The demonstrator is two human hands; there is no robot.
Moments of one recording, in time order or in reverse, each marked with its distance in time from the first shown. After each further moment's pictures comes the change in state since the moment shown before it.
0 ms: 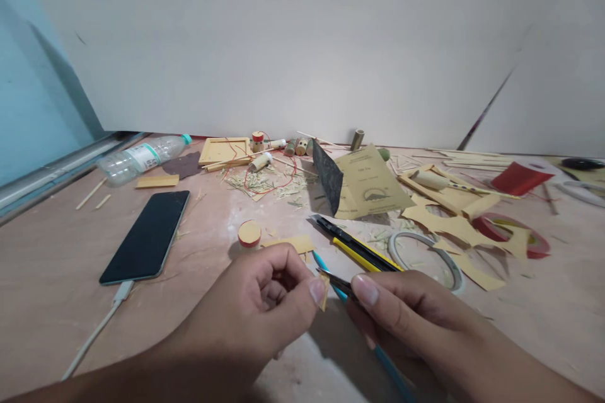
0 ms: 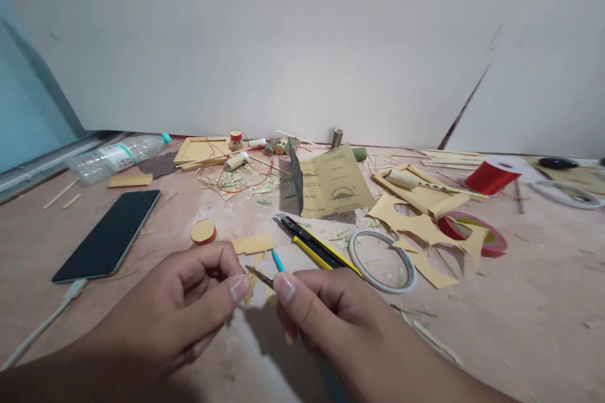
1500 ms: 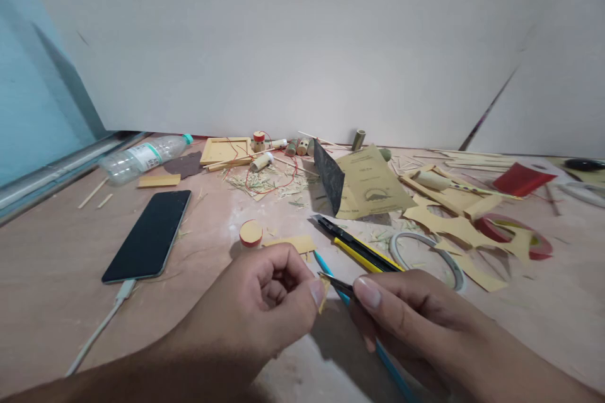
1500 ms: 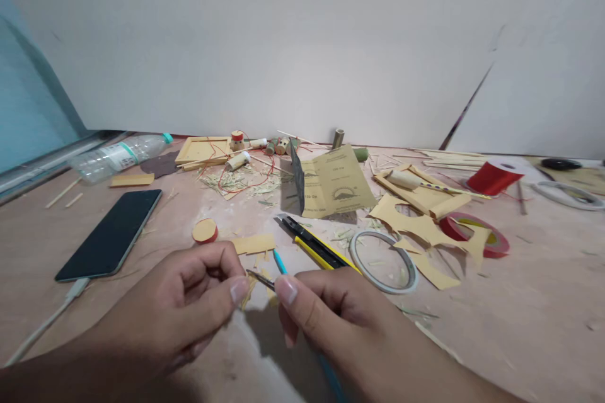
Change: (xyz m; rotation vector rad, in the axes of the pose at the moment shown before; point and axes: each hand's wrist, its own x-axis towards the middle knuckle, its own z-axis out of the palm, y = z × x) left_hand -0.001 0.003 0.002 0.001 0.023 -0.018; right_hand 0.000 0.002 -0.002 -0.056 -0.010 -0.086
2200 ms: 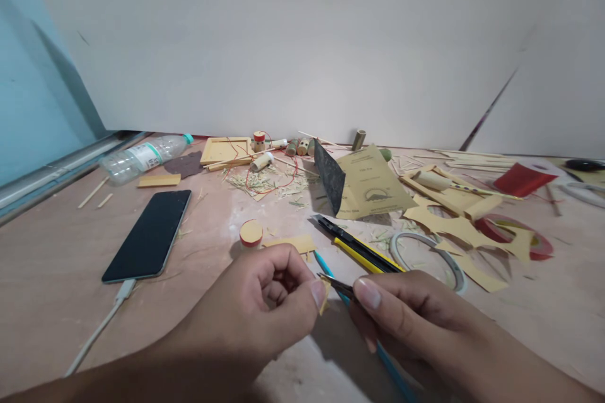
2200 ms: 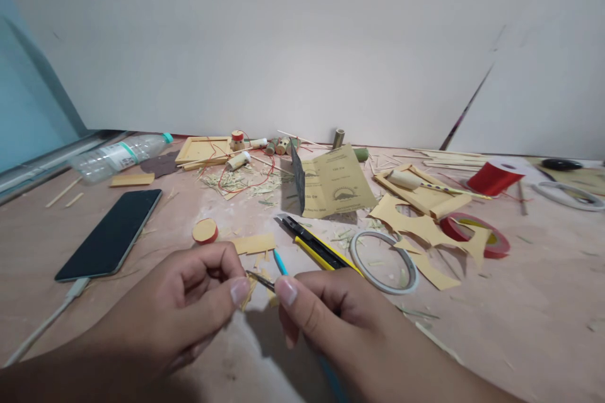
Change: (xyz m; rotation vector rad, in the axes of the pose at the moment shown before) left_hand 0.000 0.000 -0.001 -0.007 -0.016 -0.007; right_hand -0.001 0.003 -0.001 -0.035 -0.025 0.013
